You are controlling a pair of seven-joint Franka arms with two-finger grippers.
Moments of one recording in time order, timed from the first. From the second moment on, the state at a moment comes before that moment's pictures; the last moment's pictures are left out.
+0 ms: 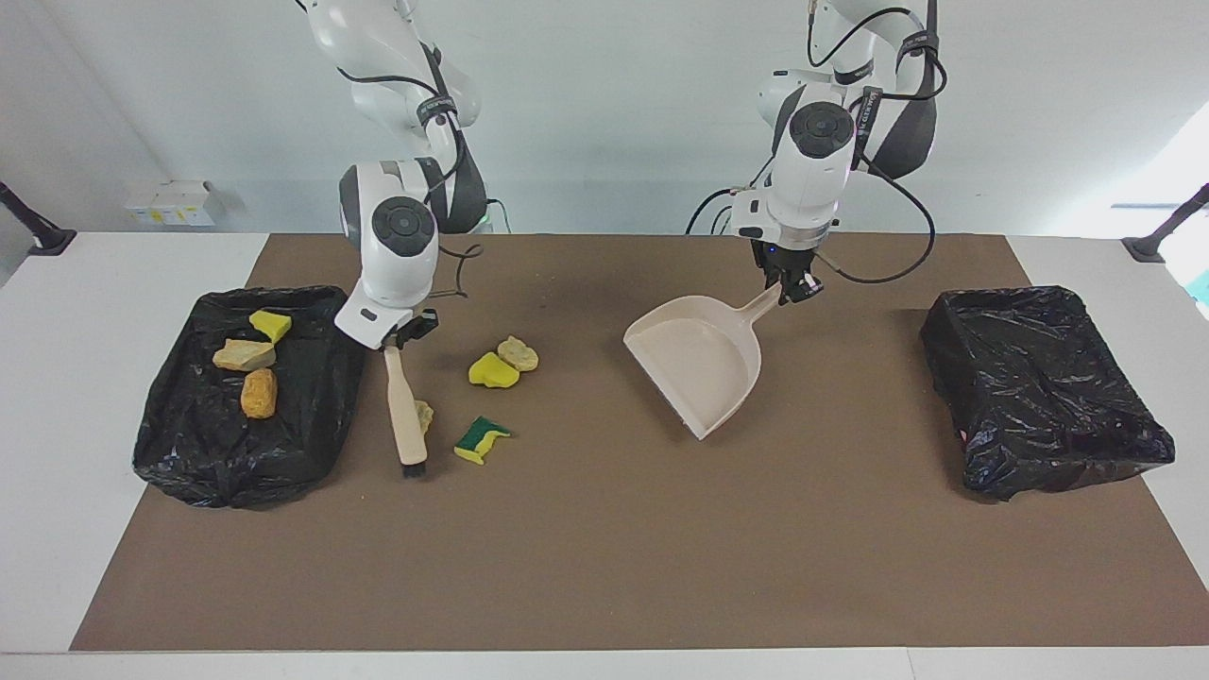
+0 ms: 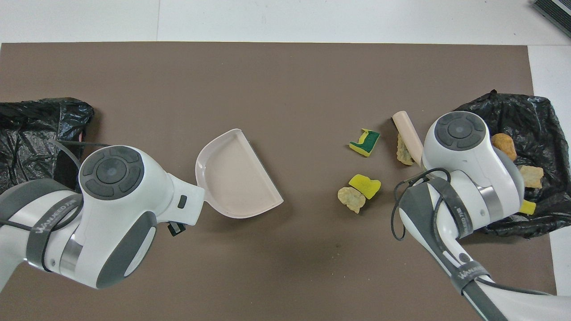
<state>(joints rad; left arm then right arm) -0.35 -0.11 -0.11 -2.13 0.07 1.88 0.64 -0.14 0.13 0.33 -2.06 -0.38 1.93 0.01</state>
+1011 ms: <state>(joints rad) -0.44 -0.11 -0.11 -2.31 0.07 2.10 0.67 0.11 0.13 0.33 -2.09 0.03 2.01 -0.07</state>
